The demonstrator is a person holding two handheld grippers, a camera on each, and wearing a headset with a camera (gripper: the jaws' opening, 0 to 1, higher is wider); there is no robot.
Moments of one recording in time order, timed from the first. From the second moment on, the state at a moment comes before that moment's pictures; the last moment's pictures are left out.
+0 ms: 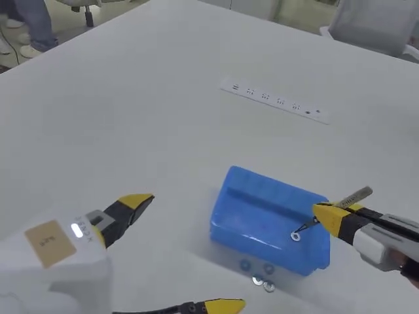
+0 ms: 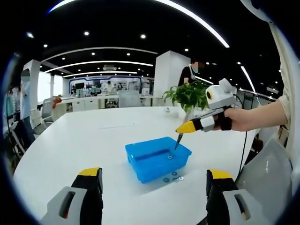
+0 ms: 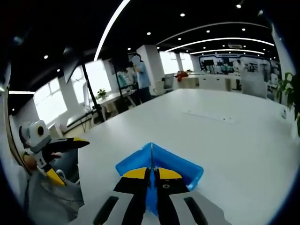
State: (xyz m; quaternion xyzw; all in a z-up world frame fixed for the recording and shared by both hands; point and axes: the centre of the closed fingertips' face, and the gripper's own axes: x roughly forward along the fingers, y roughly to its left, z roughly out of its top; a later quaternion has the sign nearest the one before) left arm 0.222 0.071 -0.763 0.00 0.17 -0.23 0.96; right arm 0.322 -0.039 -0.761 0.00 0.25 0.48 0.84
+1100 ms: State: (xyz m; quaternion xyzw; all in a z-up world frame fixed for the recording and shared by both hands) left arm 0.221 0.070 -0.766 0.01 0.18 -0.24 0.95; right arm 0.269 -0.019 -0.818 -0.05 0.30 0.53 0.79
